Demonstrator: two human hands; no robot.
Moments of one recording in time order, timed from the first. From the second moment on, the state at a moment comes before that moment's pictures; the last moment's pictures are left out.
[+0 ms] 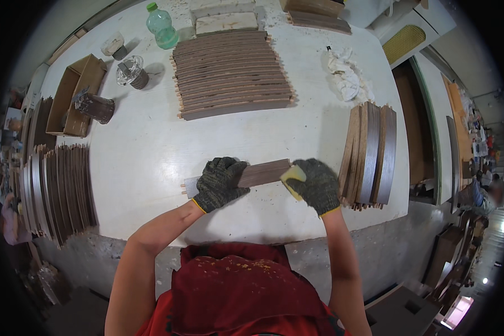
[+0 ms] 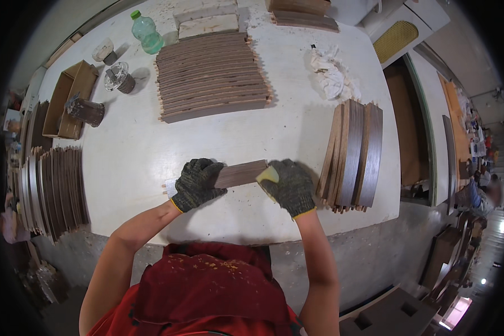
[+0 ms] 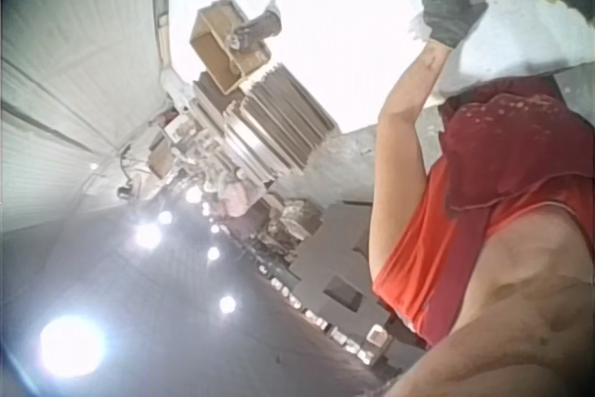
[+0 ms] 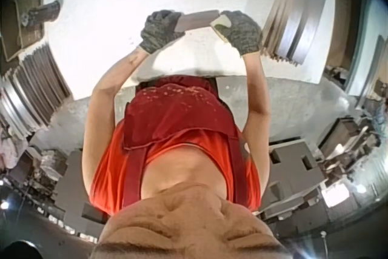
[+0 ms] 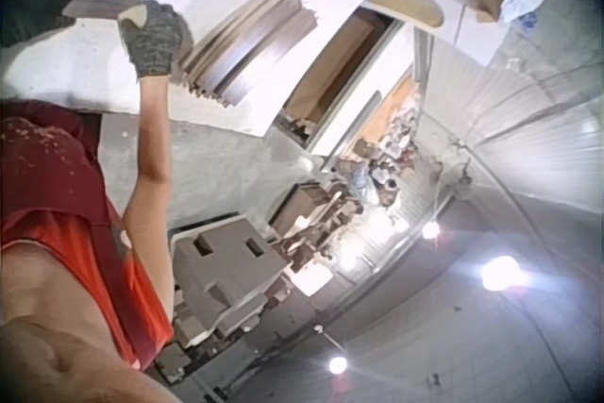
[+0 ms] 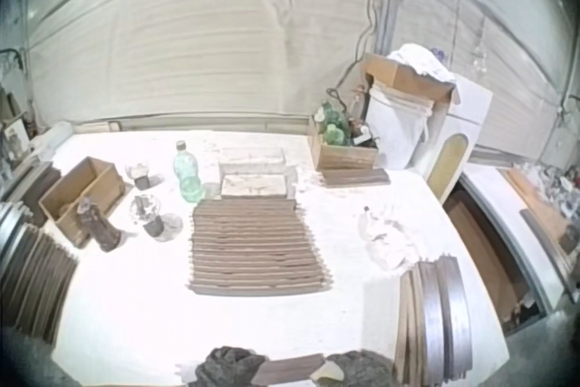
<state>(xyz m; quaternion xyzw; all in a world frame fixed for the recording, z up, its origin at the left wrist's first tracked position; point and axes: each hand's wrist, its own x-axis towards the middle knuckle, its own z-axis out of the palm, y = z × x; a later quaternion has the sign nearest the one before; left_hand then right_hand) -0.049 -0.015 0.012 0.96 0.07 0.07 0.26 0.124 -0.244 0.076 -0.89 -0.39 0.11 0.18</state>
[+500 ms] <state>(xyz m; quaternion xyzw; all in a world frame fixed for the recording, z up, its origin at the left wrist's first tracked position) -0.067 -0.016 0.043 0.91 0.06 0.14 0.38 0.070 -0.324 0.083 -0.73 -0.10 0.22 0.64</state>
